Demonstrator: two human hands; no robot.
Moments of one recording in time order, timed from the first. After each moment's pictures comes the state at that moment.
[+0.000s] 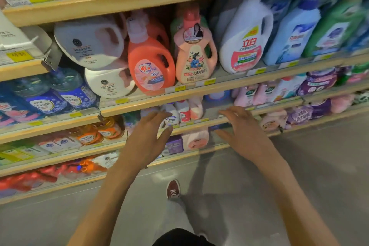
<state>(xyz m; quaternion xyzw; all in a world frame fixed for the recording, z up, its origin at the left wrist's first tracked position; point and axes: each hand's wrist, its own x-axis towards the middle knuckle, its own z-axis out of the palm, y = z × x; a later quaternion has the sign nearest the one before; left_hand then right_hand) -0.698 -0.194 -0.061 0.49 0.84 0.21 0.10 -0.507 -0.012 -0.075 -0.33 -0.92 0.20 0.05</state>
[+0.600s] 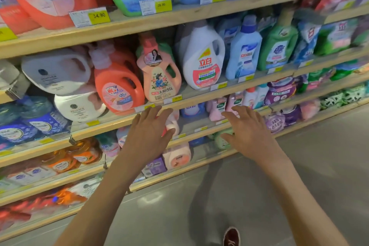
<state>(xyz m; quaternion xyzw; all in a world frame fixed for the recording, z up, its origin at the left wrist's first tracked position) -0.608 -0.110 -0.023 0.56 0.82 0.11 -0.02 -0.397 0.038 -0.029 -0.38 -0.92 0.07 0.03</state>
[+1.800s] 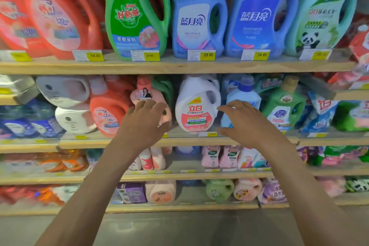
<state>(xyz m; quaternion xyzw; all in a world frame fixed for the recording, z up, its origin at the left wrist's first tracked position) -0.544 0.051 0.079 0.41 0.90 0.08 -0.09 -0.387 0.255 0.090 -0.22 -0.98 0.04 0.01</state>
